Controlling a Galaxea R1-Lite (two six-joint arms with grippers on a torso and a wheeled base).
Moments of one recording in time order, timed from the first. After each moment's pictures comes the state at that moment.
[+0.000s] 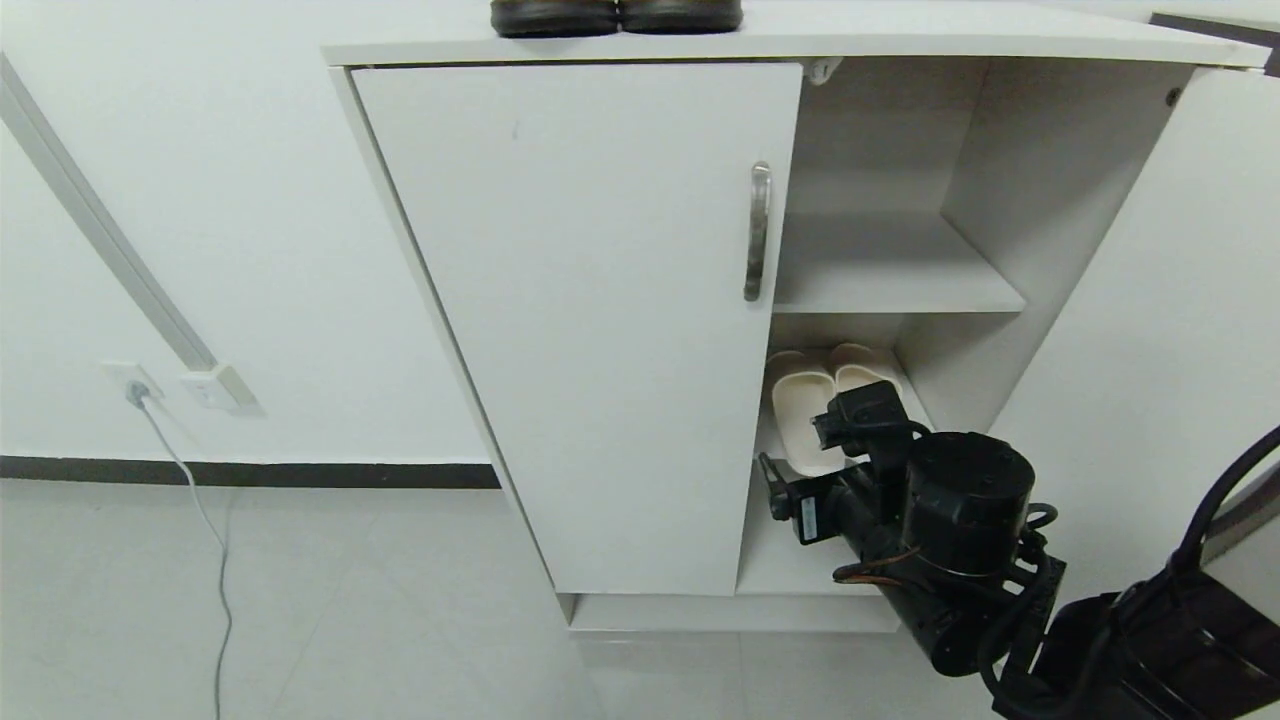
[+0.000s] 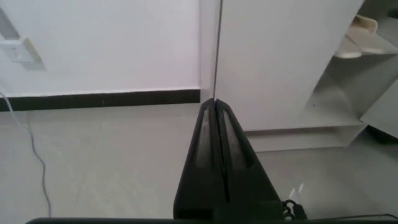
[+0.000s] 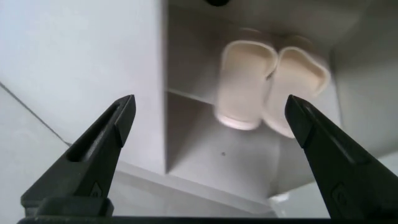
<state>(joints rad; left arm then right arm) 0.00 0.00 0.00 0.00 -0.04 0.01 0.79 1.94 -0.67 -1.22 -0.58 -0.09</state>
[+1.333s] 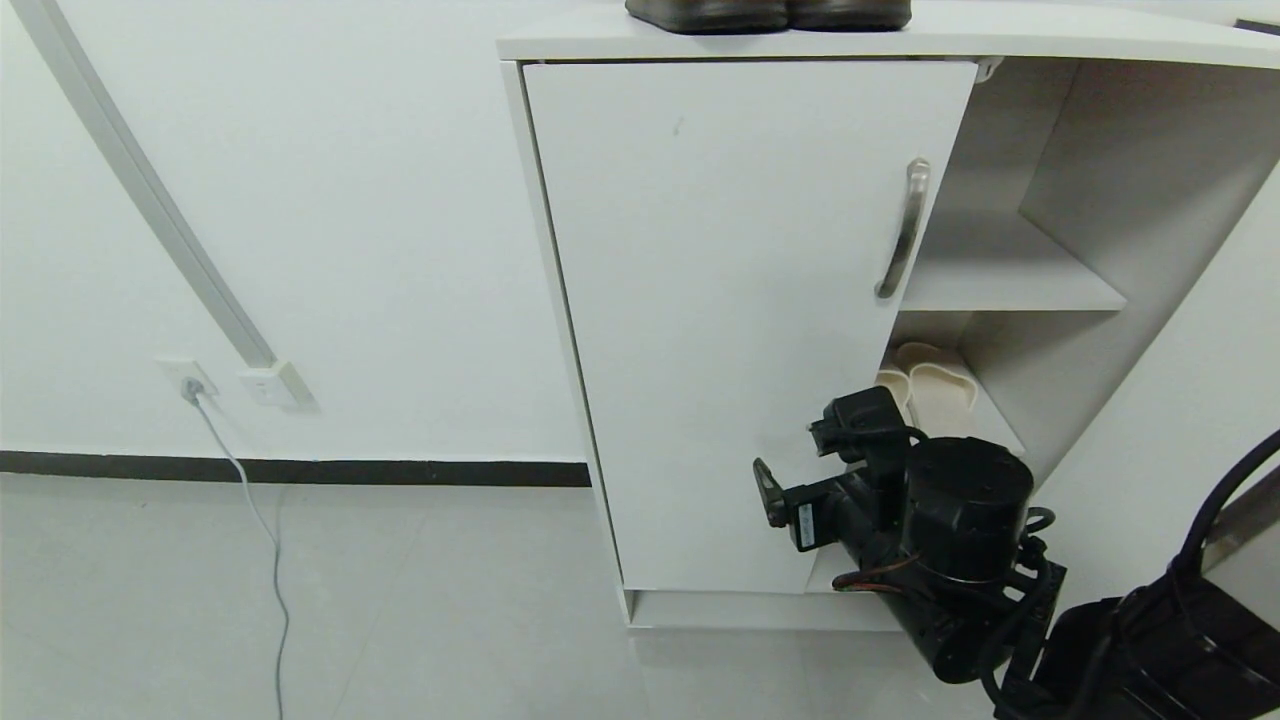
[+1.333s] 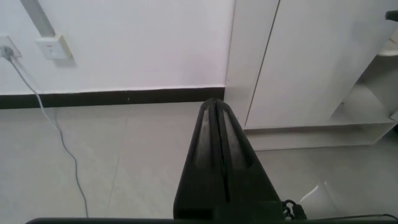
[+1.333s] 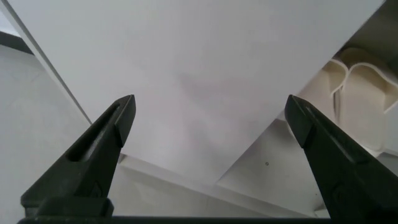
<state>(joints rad) 0.00 0.00 0.00 0.00 -0.04 0.01 0.80 1.94 -0.66 -1.22 -0.56 -0.09</state>
